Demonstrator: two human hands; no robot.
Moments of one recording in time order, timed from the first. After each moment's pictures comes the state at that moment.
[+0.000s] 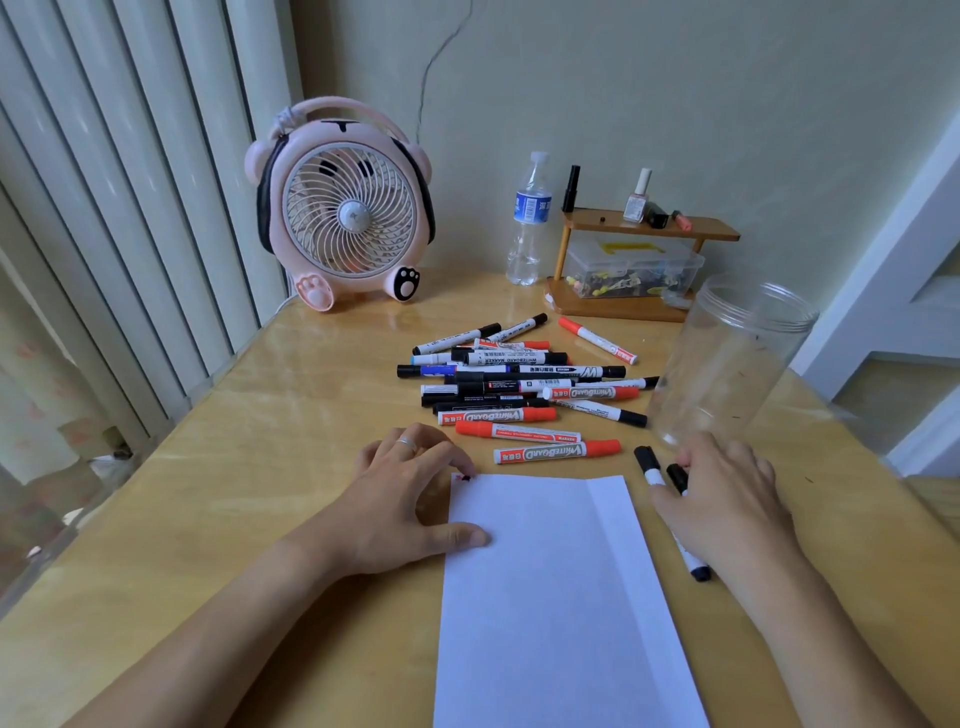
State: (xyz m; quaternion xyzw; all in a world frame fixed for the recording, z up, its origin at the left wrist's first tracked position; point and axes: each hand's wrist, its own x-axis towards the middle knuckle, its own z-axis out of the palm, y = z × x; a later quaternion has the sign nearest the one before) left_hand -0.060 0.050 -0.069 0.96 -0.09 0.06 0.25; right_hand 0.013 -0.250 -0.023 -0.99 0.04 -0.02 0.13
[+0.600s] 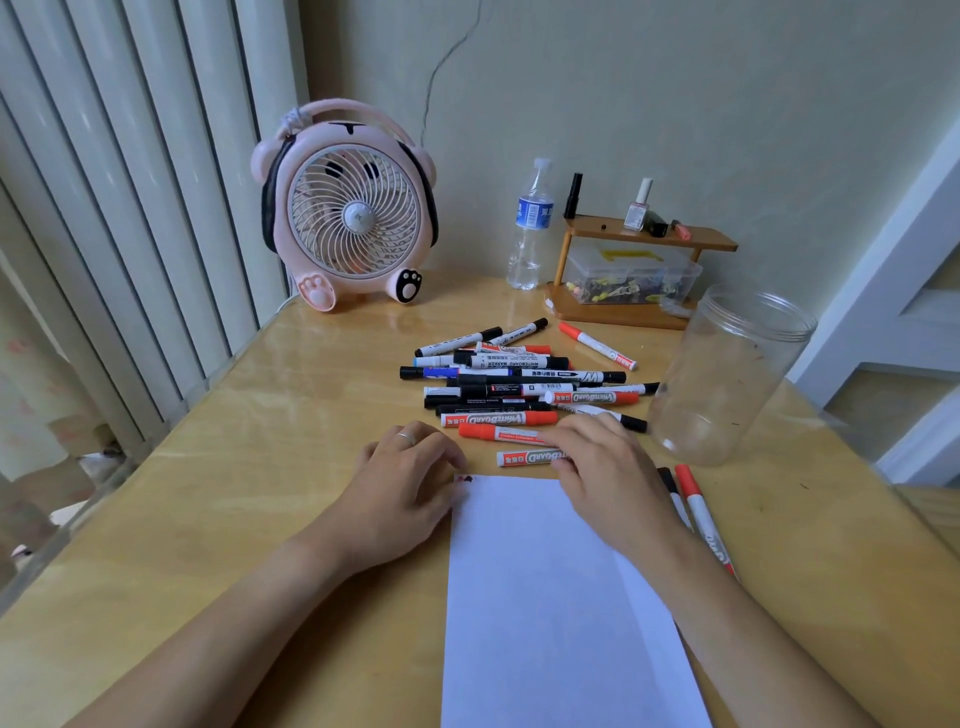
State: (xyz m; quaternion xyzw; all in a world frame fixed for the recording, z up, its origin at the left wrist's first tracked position) left_hand -0.056 0.048 -0.070 0.95 -0.05 0.11 0.28; right_hand 0.044 -0.194 -0.063 -0.89 -0.37 -0.21 0.16
